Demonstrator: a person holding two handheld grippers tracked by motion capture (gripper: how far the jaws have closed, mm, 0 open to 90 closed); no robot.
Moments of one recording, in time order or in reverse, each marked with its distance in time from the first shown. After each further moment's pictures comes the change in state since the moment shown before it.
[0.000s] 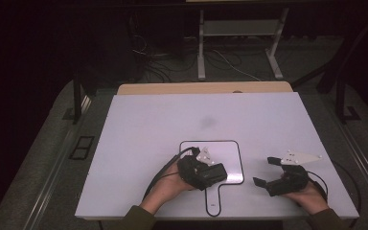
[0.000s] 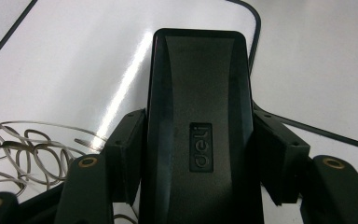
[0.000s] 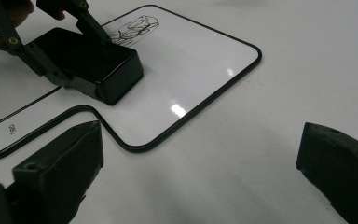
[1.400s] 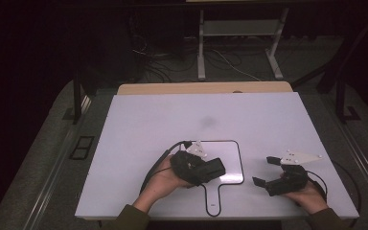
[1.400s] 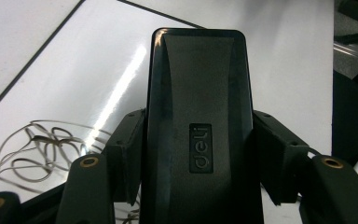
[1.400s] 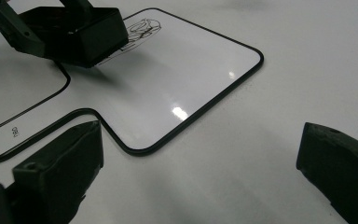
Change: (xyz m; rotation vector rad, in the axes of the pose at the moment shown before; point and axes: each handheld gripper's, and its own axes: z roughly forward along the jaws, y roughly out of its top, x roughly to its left) left arm 0.008 0.001 -0.033 -0.083 -0.042 -0.059; right arm 0.001 0.001 0.001 -0.007 0.007 0.000
